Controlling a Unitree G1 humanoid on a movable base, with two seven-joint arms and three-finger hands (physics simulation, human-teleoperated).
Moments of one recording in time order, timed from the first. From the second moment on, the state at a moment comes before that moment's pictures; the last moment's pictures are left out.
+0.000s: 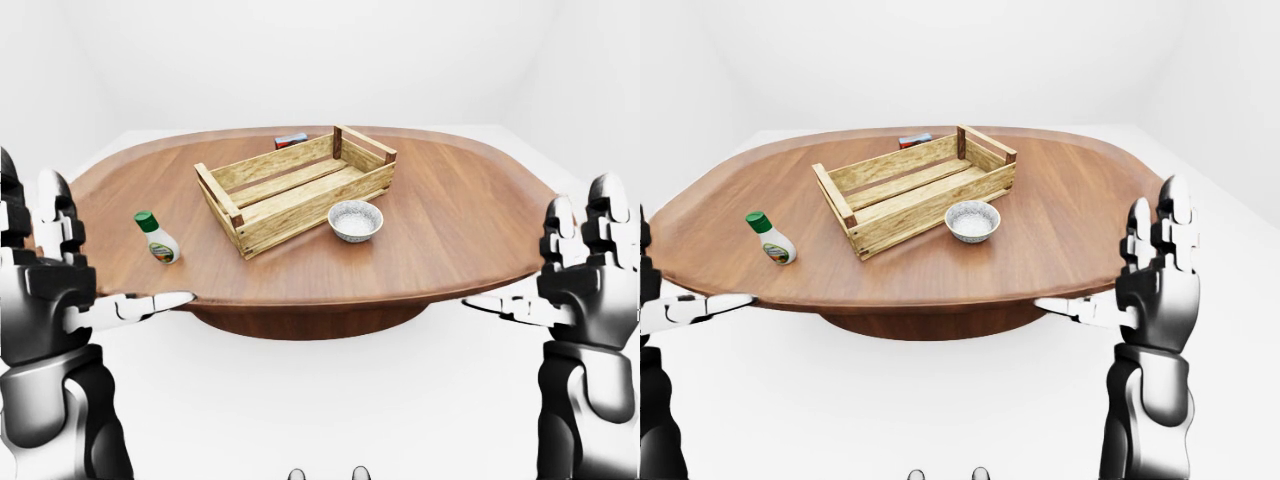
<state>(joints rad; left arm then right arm) -0.03 0.17 0.48 -0.65 -0.23 0.09 -0.09 0.05 -0.08 -0.38 -0.61 0.19 0.09 0.07</state>
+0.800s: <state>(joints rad) -0.05 0.30 0.71 -0.65 -0.35 0.09 -0.08 0.05 -0.11 -0.46 -0.67 0.01 0.09 0.11</state>
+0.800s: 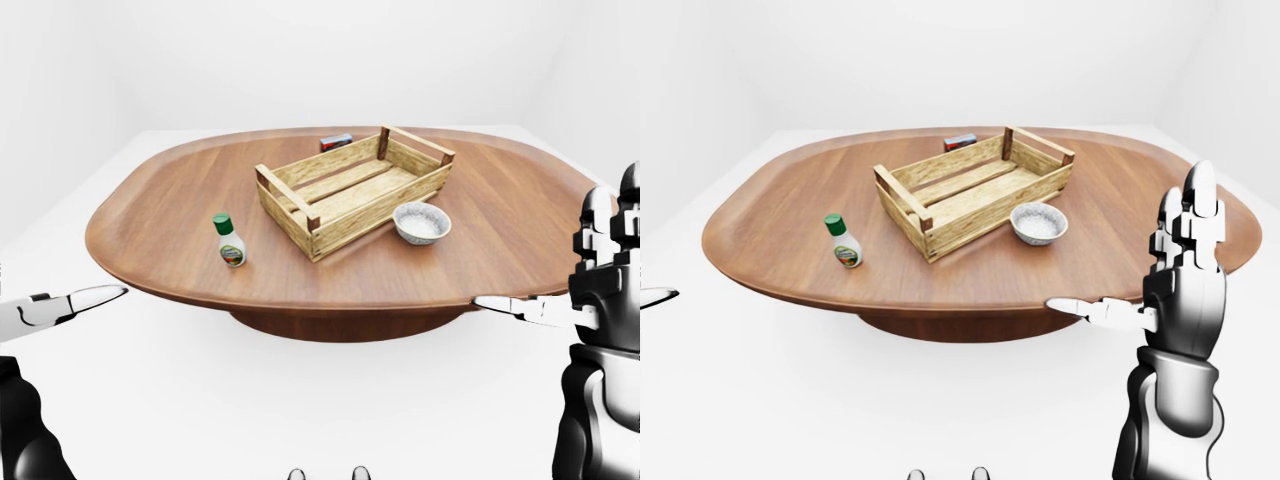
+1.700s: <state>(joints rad) -0.05 0.30 0.71 -0.63 -0.34 0.09 -0.09 0.06 -0.09 -0.45 -0.68 0.07 0.09 0.17</state>
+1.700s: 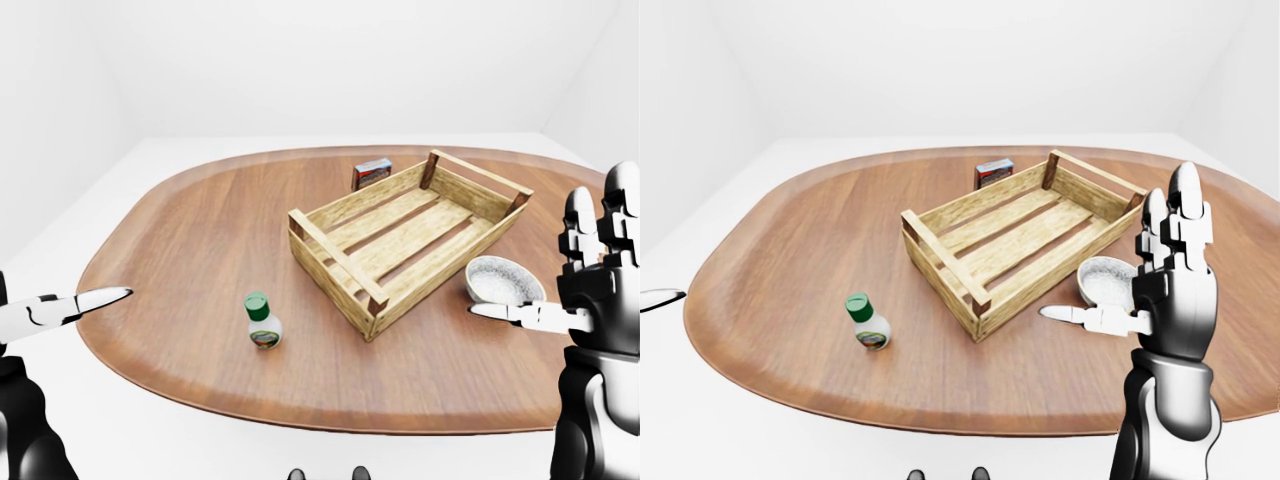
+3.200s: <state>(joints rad) -0.04 0.28 0.69 -0.63 -0.33 0.09 -0.10 0.09 -0.07 -0.44 -0.62 0.06 0.09 0.13</state>
